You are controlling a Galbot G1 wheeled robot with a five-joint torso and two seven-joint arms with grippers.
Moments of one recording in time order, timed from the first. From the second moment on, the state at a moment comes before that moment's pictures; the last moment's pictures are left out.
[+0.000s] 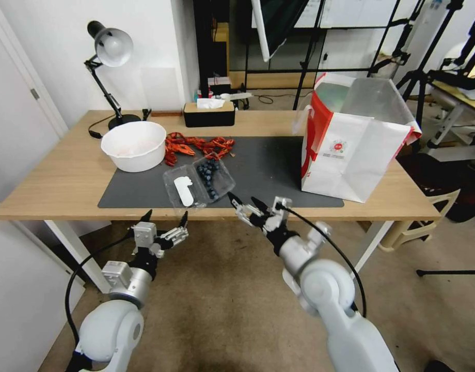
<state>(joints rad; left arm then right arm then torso) 1.51 -1.35 -0.53 -2.09 -0.31 0.11 0.04 -1.22 1.41 0.25 2.02 0.84 -0.38 -0.04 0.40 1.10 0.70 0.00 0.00</state>
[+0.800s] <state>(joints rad) 1.49 -1.31 -0.60 -2.06 -0.40 0.12 0.08 -0.94 1.48 0.12 1.86 1.25 -0.63 0.39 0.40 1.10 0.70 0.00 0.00</state>
